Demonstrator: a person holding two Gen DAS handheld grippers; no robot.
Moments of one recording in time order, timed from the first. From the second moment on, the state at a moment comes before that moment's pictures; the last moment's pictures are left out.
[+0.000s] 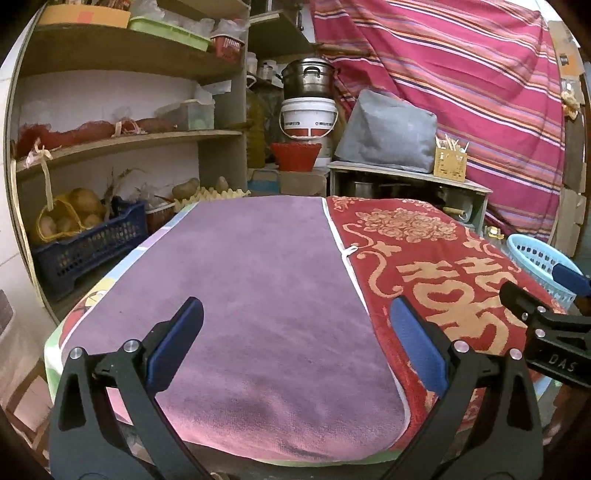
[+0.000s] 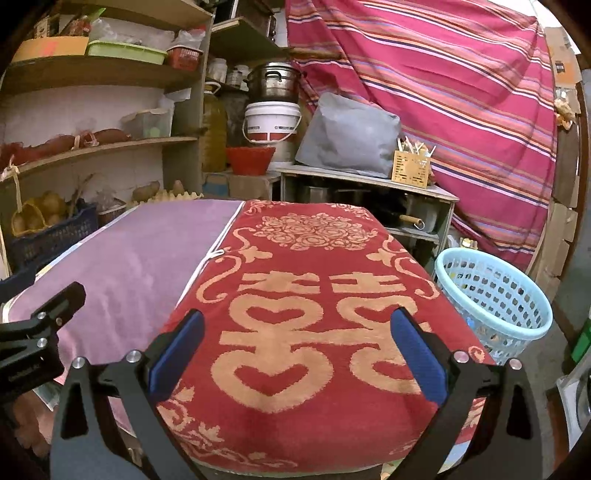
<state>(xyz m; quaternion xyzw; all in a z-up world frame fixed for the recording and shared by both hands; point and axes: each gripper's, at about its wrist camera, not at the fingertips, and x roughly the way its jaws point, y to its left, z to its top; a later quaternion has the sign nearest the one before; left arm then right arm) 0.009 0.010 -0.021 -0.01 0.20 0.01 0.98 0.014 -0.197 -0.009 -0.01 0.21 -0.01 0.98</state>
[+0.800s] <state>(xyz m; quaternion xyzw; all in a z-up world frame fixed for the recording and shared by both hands) 0.001 0.008 -0.011 -0.01 0.17 -0.02 0.98 0.014 -0.198 -0.006 -0.02 0.19 -0.02 0.98</state>
